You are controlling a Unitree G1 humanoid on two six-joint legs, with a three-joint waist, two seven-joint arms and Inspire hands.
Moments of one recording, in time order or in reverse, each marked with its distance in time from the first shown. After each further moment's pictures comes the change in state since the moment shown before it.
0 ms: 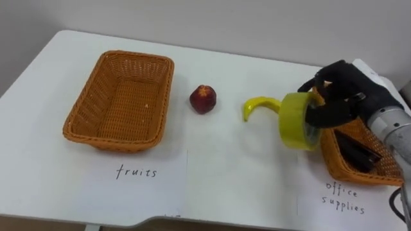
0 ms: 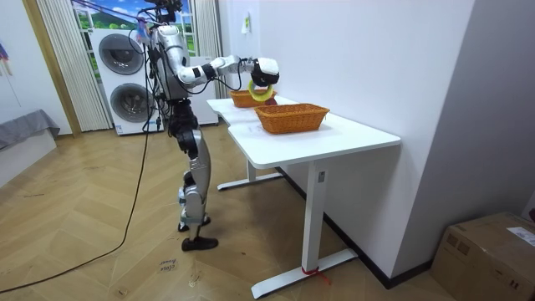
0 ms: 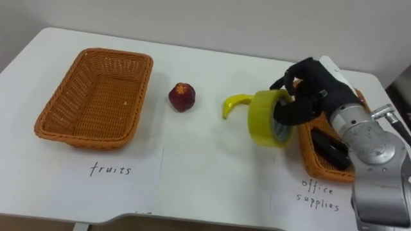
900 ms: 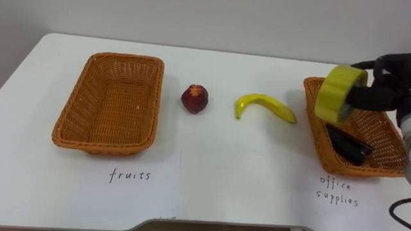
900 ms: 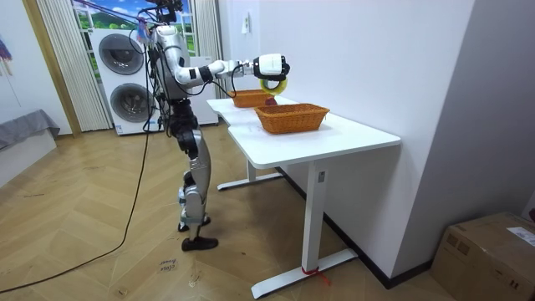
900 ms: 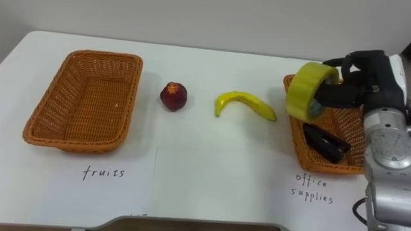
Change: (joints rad) left arm 0.024 -0.025 0.000 -0.028 -0.004 0.013 0.005; right arm -0.001 0.000 -0.091 0.152 0.241 -0.032 -0.414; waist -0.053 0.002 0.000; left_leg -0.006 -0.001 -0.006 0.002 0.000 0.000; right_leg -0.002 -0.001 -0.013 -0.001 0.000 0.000
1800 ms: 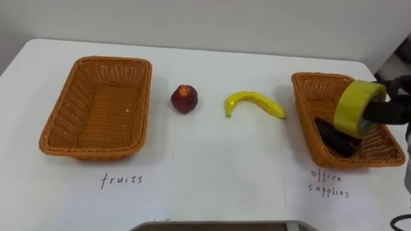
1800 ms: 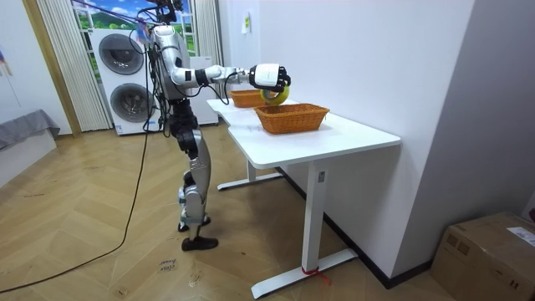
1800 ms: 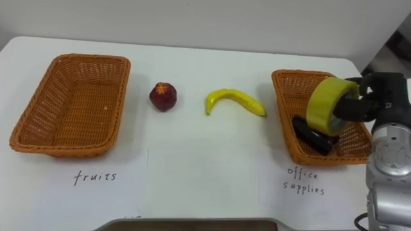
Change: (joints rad) left arm 0.028 0.004 -0.027 -0.009 -0.002 0.010 0.000; right arm 0.000 -0.003 -0.019 0.133 -0.006 0.000 -0.091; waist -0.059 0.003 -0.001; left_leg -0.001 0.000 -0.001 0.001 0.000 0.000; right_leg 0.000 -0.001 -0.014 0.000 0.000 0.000
